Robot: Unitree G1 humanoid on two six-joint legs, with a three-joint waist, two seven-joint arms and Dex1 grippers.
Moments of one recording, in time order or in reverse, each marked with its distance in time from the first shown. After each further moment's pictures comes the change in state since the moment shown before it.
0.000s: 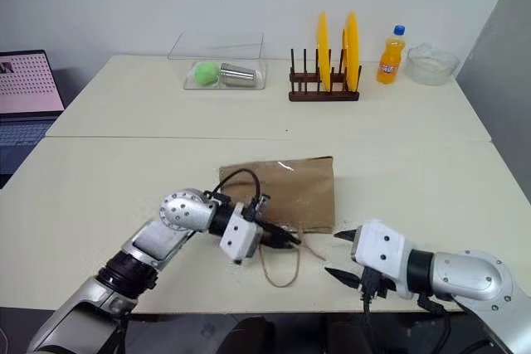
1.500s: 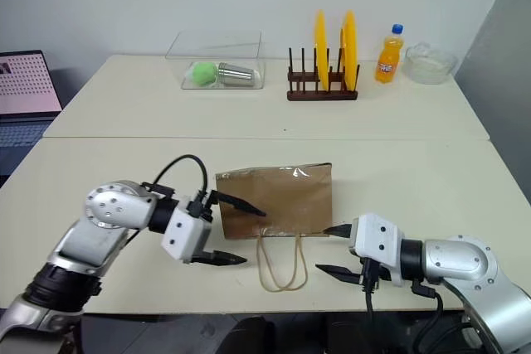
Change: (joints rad) left arm 0.131 0.179 0.172 -0.148 0.018 -0.074 -0.145; right arm -0.104 0.181 0.004 0.091 -0.036 0.046 0.146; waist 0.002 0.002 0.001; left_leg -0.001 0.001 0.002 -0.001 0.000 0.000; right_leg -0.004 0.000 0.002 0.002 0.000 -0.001
